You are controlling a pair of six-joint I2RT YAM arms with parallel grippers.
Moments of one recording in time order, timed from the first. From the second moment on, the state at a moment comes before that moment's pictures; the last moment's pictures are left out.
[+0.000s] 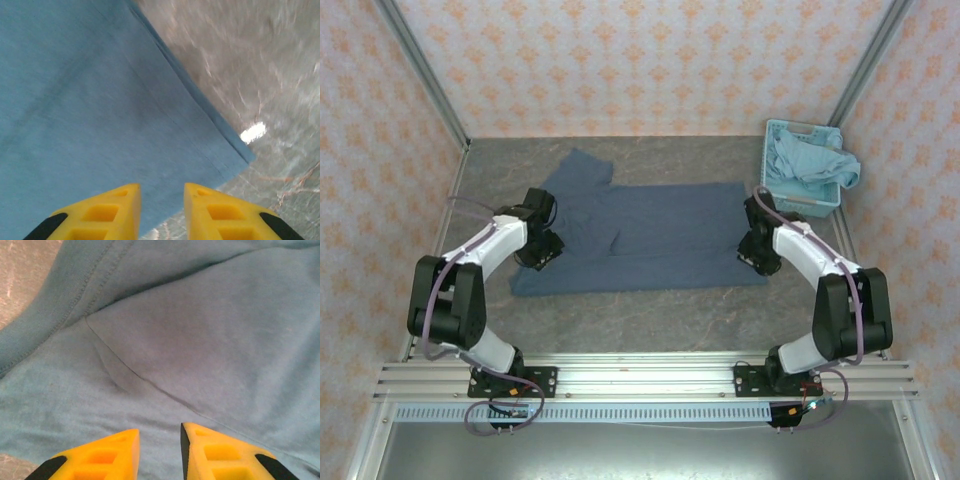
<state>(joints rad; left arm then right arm) -0.11 1.59 1.00 -0.82 -0.02 -0.89 0.16 1.47 0.90 -0.83 0.06 0.82</state>
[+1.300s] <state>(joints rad) -0.08 1.82 1.59 -0.96 -0.19 -0.84 0.23 1.51 1.22 -0.86 -0.10 0.79</state>
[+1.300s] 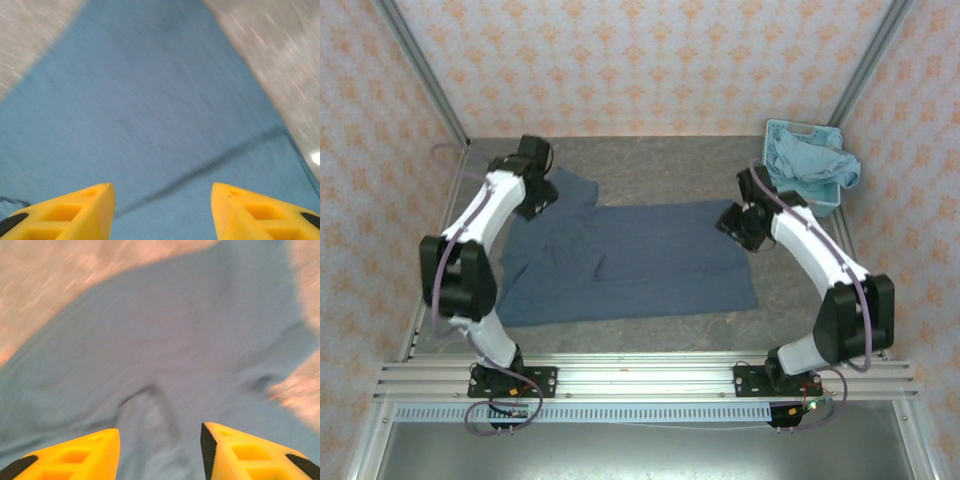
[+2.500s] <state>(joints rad) -0.07 2.79 2.69 -1.03 -0.32 -0.67 0.16 1.85 1.57 -0.83 -0.17 0.67</state>
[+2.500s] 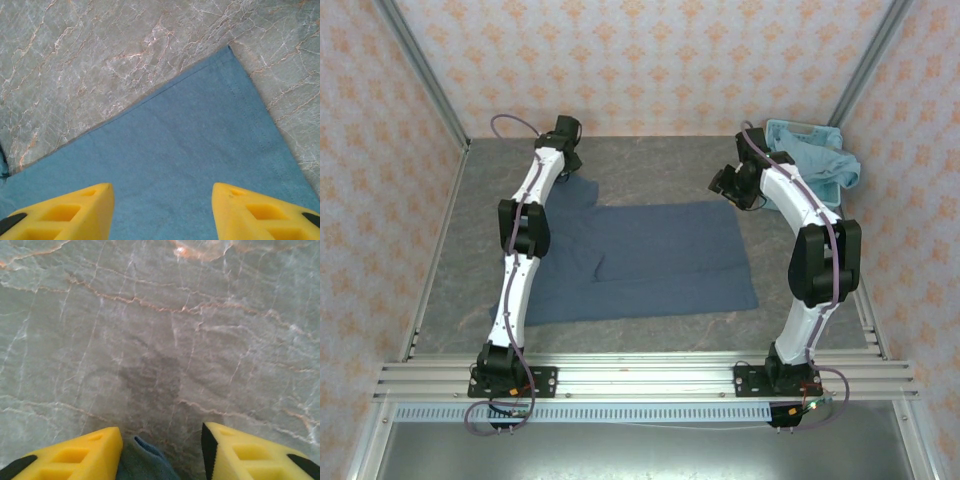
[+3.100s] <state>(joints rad) -0.07 2.67 2.58 -1.13 -0.26 -0.71 0.14 2.13 1.77 -0.83 -0.01 0.70</state>
